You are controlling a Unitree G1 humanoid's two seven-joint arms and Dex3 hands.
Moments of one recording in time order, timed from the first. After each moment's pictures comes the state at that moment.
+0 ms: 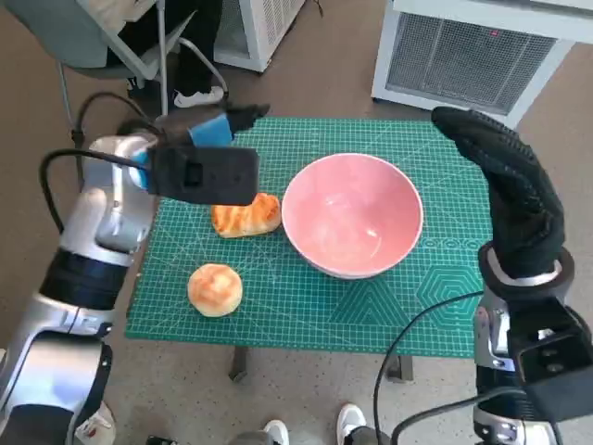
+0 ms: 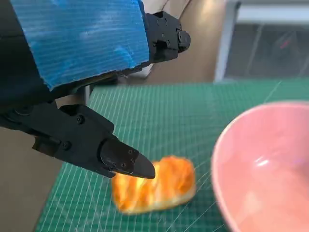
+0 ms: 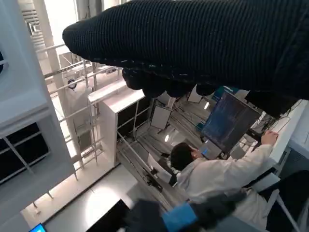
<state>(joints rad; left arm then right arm) -1.04 0.52 -0.40 0.64 0.57 0.09 -0.65 -0.56 -0.23 -0.11 0.22 0.16 -0.84 0.31</state>
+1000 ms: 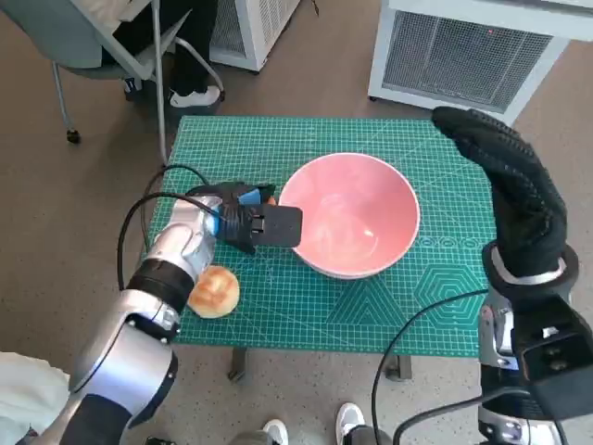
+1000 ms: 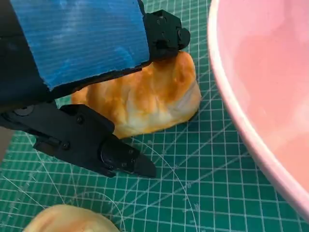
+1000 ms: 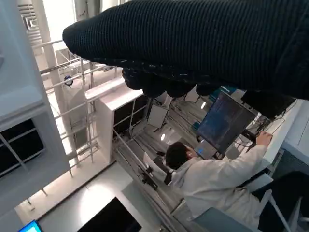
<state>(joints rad) -1.10 0.27 -0.58 1.22 0.68 0.05 -0.42 -0.56 -0.25 -0.11 0.22 0.16 -0.84 0.32</state>
